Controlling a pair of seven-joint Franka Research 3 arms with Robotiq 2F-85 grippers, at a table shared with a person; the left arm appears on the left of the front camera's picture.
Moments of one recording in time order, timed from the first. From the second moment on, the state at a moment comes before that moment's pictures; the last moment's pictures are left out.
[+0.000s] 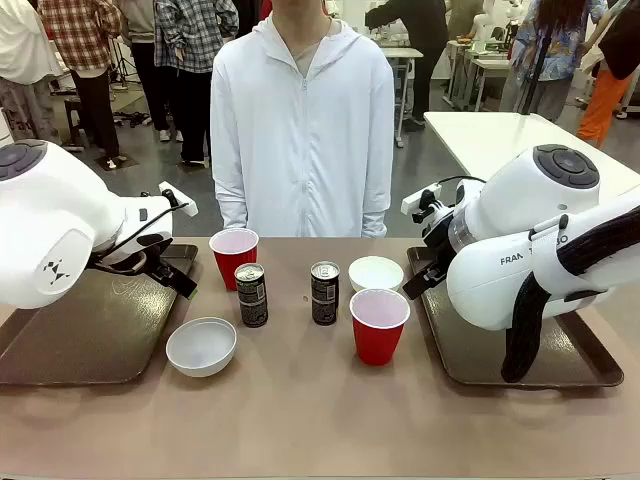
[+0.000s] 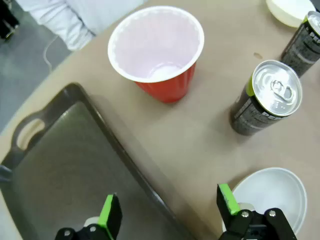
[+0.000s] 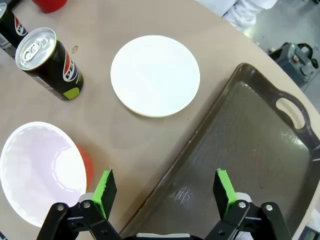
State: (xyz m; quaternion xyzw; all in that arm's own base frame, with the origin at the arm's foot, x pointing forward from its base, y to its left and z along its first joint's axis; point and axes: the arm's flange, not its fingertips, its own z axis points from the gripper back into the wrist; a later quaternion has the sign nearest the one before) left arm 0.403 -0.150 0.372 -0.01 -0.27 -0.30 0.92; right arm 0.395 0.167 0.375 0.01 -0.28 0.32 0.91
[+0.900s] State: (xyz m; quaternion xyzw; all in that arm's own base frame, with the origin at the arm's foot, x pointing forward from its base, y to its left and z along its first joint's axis) left arm 0.403 -0.150 0.372 -0.01 -0.27 -0.30 0.92; right arm 0.395 0.167 0.375 0.01 -0.28 0.32 0.91
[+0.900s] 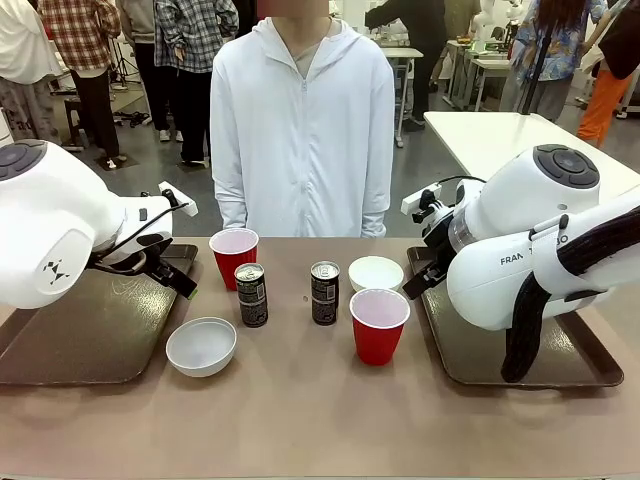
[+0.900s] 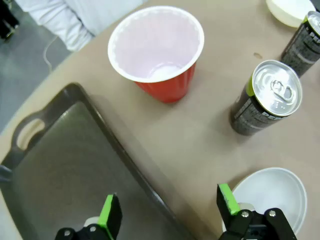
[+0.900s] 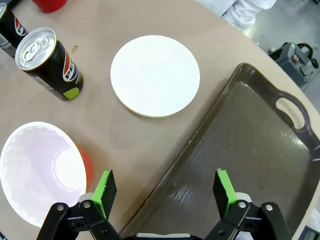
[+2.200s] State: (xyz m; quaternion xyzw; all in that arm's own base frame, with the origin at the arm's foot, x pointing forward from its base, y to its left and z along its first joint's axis) left arm 0.378 -0.170 0.505 -0.07 -0.12 -0.31 0.94; right arm 0.394 0.166 0.567 -0.09 -0.18 0.22 0.95
